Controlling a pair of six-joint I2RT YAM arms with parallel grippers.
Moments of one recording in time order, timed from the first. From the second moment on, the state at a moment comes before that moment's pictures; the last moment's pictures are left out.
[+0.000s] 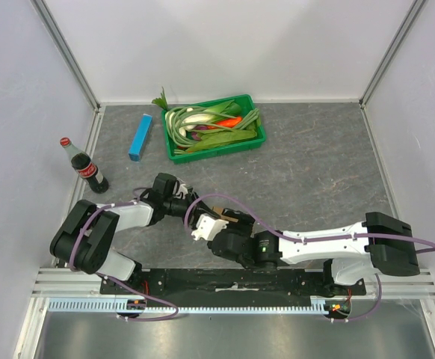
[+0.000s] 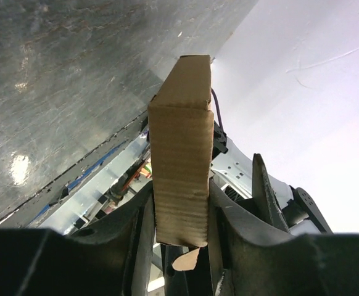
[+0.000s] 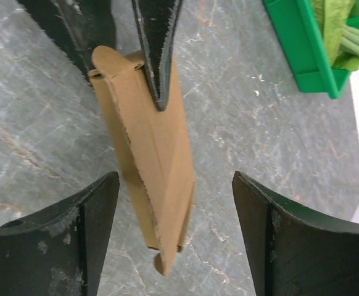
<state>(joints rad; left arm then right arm) -0.43 1.47 0.47 0.17 0.91 -1.38 1.44 1.43 0.85 -0.28 0.76 -0.11</state>
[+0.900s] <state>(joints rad) -0.39 1.43 0.41 0.21 0.99 -1.45 1.40 1.47 0.70 0.05 0.76 -0.22</state>
